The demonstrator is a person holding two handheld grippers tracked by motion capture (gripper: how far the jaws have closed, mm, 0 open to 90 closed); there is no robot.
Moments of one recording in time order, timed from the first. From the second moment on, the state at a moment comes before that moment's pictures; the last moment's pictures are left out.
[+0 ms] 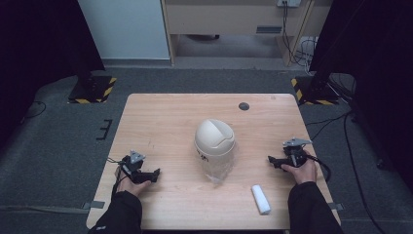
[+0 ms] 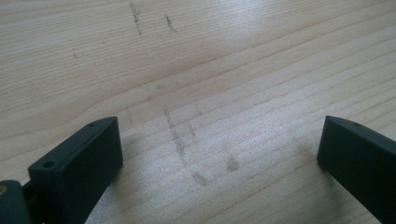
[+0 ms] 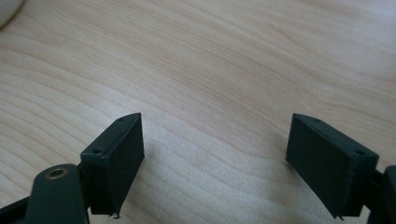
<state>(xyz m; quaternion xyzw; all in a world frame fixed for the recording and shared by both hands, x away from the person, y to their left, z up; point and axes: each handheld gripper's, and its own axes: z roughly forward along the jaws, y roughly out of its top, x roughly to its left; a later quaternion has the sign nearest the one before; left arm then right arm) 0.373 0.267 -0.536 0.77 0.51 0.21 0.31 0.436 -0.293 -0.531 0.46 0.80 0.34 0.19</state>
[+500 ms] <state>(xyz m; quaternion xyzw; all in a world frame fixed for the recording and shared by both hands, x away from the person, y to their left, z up) 0.373 0.262 -0.536 0.78 0.50 0.20 0.32 0.435 -0.291 -0.502 0.43 0.77 0.42 0.21</state>
